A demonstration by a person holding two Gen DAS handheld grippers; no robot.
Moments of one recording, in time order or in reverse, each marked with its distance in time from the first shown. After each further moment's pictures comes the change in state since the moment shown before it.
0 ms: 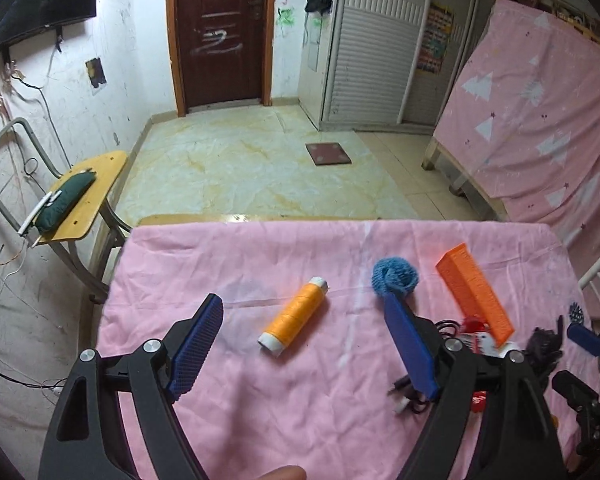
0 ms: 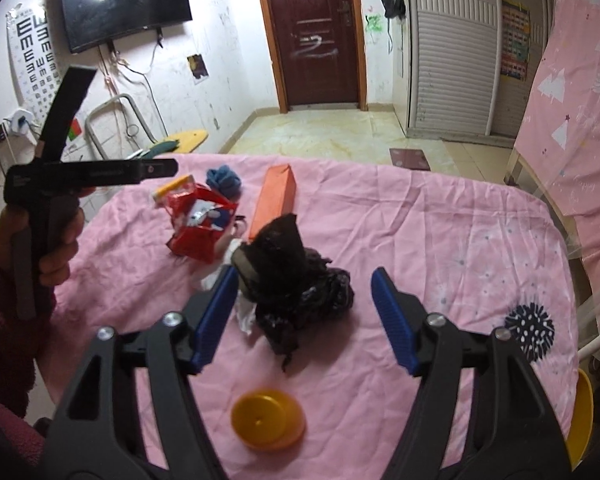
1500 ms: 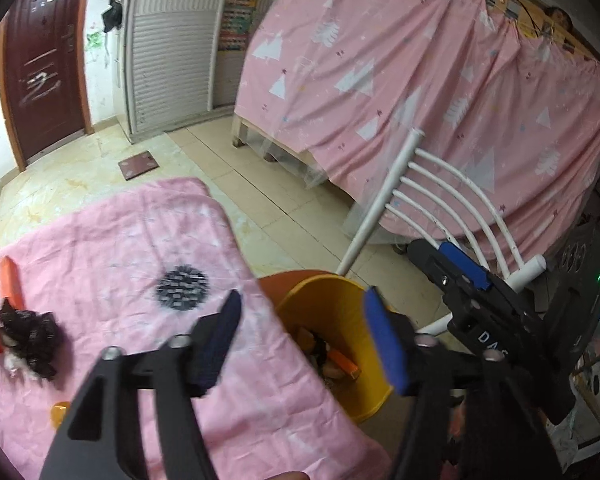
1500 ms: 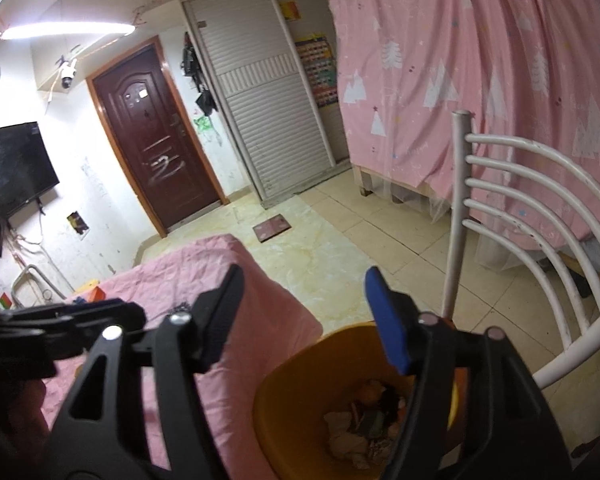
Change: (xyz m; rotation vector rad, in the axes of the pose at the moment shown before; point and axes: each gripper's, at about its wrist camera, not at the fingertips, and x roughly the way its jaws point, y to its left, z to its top) left arm -0.100 -0.393 -0.081 0.314 0.021 -0.455; right arm -0.206 -0.236 -0.114 0.465 -0.363 -0.314
